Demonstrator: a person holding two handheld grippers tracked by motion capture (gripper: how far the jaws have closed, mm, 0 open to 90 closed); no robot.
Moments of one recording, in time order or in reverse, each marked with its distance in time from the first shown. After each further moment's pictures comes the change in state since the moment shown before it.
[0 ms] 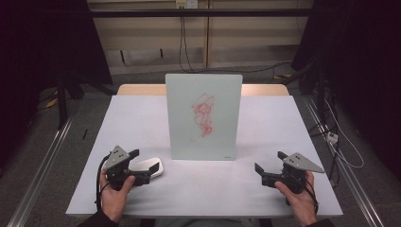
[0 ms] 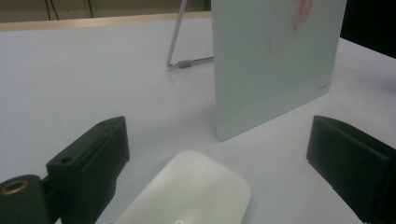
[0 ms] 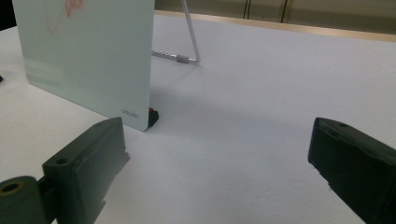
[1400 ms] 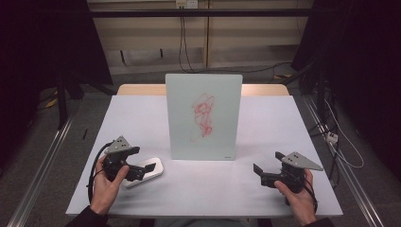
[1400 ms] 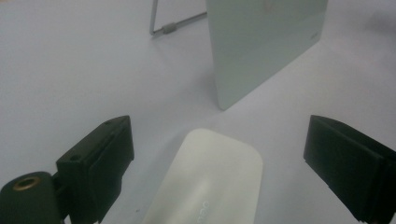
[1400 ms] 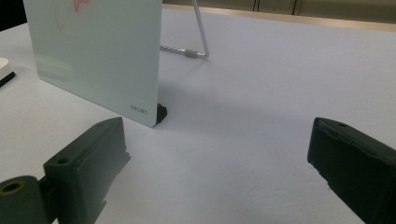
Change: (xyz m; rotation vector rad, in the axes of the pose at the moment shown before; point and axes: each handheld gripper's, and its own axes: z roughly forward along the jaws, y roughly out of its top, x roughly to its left) left arm 0.026 0.030 0.003 0.248 -0.133 0.123; right arm 0.000 0.001 0.003 0.026 0.036 0.005
